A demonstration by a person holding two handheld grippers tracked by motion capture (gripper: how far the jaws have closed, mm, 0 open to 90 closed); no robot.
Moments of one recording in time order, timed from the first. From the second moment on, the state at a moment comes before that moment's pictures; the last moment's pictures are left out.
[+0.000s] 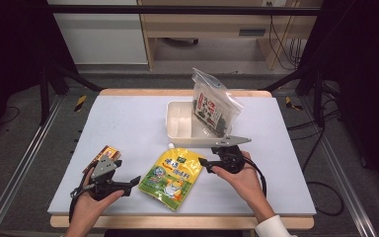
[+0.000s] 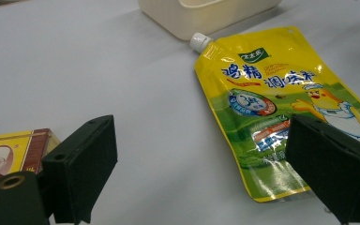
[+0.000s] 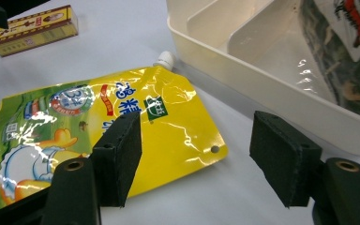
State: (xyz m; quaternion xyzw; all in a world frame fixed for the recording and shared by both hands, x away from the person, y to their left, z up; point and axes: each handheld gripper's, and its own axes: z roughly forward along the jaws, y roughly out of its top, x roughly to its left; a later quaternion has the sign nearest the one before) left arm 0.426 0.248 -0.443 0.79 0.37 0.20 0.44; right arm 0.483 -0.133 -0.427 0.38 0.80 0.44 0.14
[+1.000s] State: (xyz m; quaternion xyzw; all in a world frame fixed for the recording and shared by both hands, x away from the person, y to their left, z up) left arm 0.433 0.241 -0.443 0.81 0.36 0.20 0.42; right arm 0.498 -0.112 -0.468 0.40 0.81 0.40 0.14
